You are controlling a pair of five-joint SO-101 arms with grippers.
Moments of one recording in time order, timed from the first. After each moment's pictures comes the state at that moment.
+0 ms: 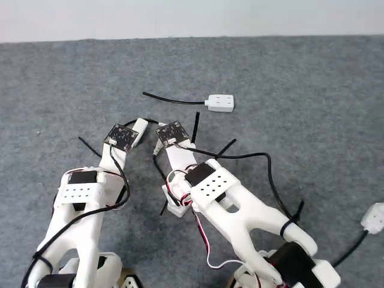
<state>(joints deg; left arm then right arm) -7.0 -26.0 61.9 53.9 -22.1 -41.4 -11.7 40.6 53.9 -13.4</state>
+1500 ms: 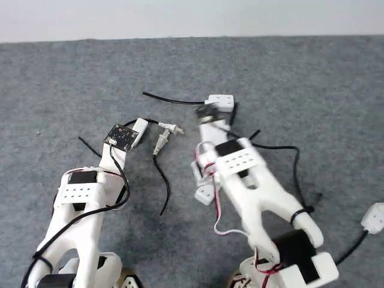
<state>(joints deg) -7.0 -26.0 61.9 53.9 -22.1 -23.0 -6.4 34.5 58.8 -7.4</state>
